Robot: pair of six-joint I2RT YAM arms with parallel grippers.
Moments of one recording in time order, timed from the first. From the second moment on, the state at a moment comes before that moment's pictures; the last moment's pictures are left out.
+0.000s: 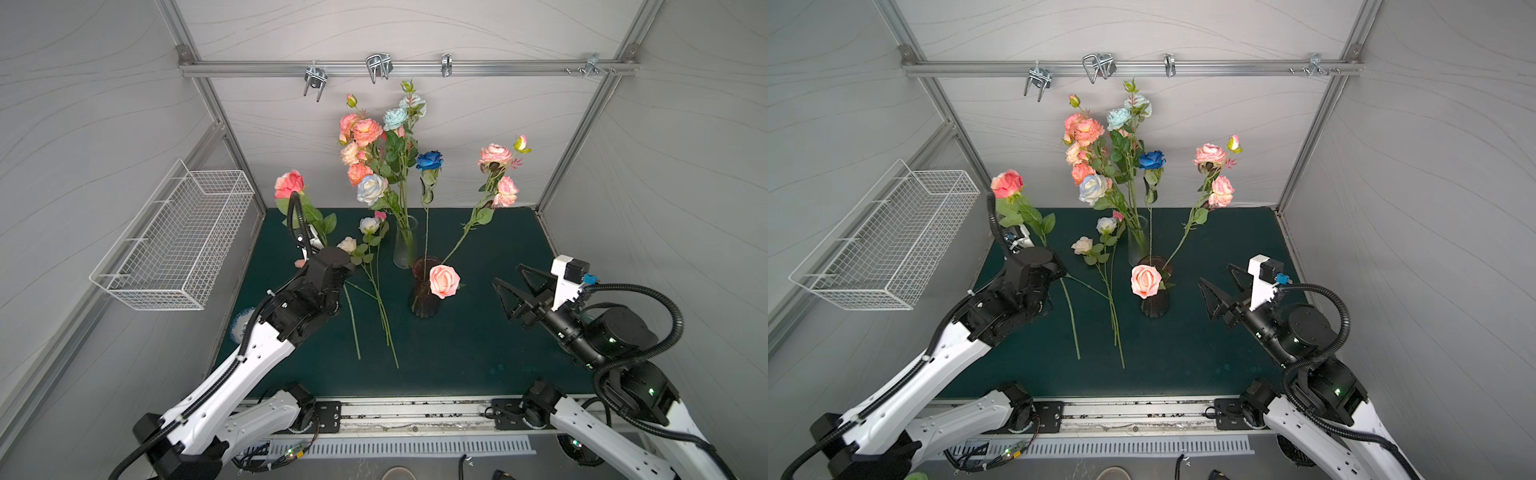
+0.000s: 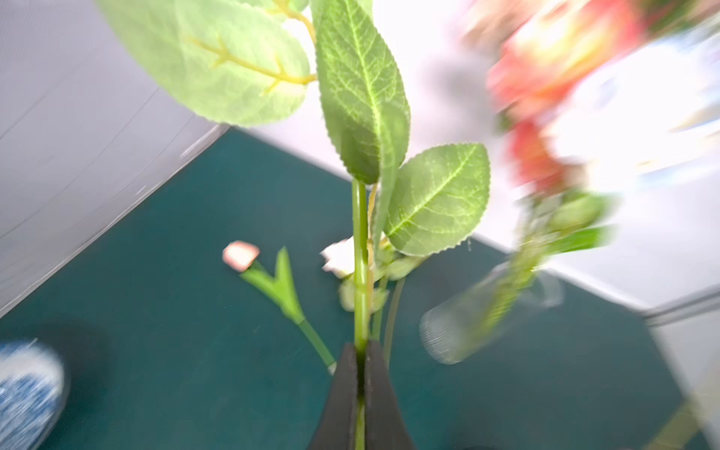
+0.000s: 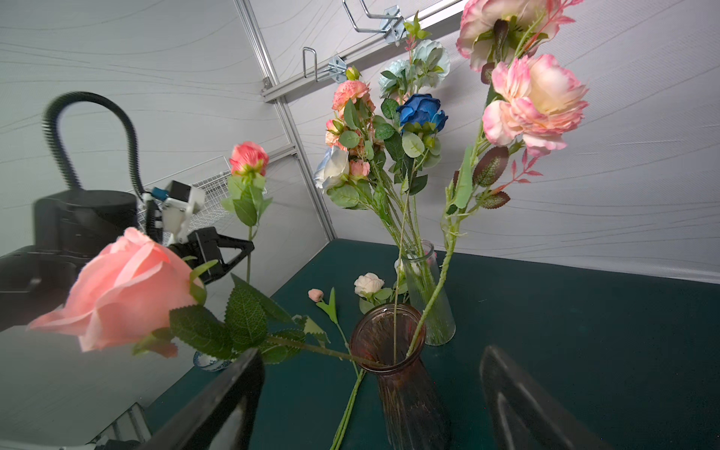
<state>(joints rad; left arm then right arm) -0.66 0.95 1.07 -0.51 -0.76 -0.62 0.76 0.43 0.88 -0.41 0.07 0.26</state>
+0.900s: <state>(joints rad) -0.77 1.46 1.47 0.36 -0.31 -0.14 0.76 0.48 0.99 -0.41 0.06 0.22</state>
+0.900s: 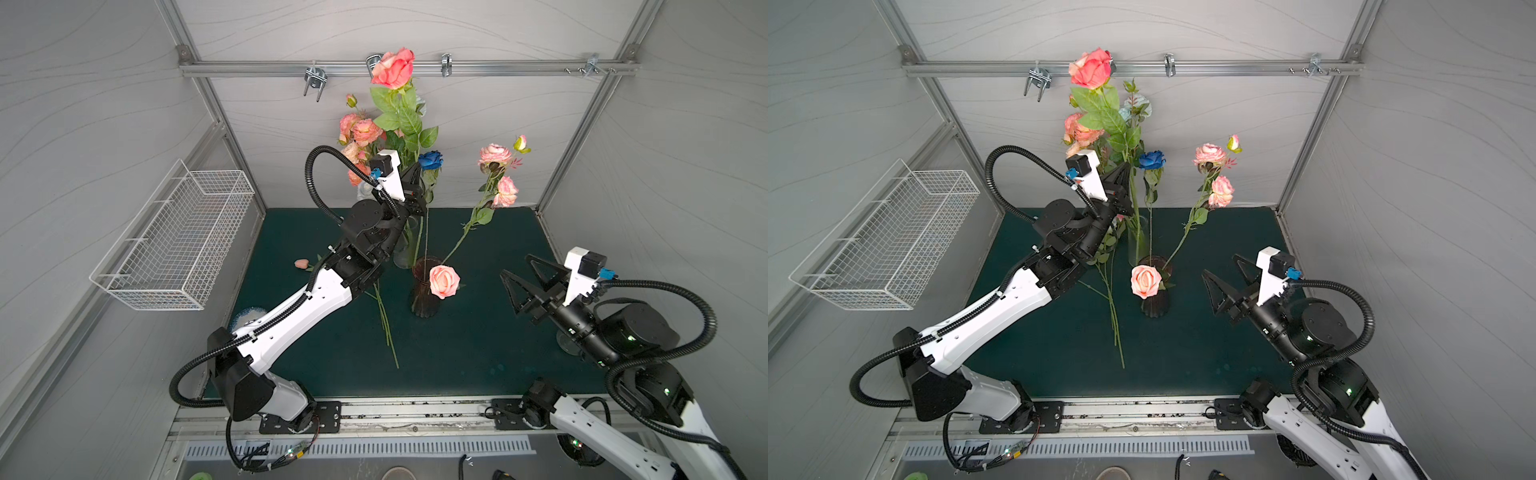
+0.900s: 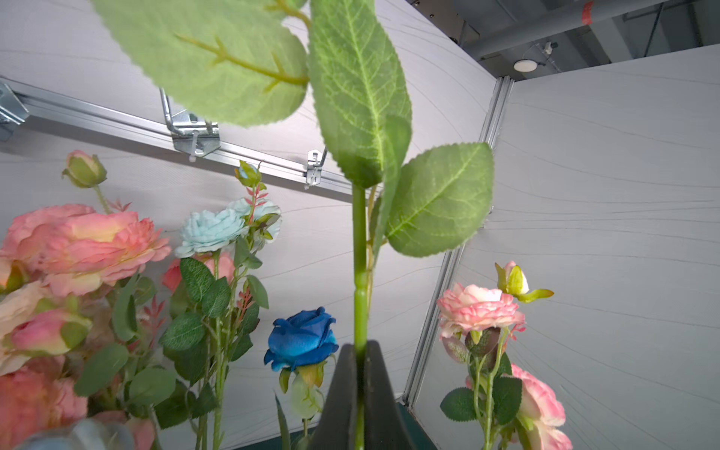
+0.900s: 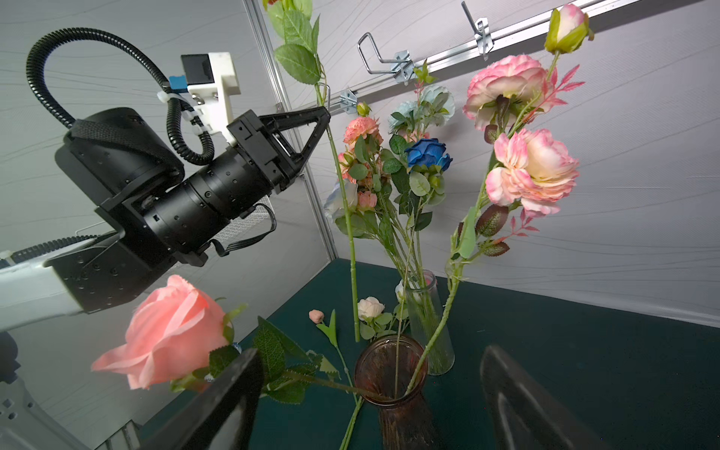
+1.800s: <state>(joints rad) -0.80 1.34 1.06 0.34 -0.34 -0.28 0.76 0.51 0.97 -0.42 0.07 0.21</state>
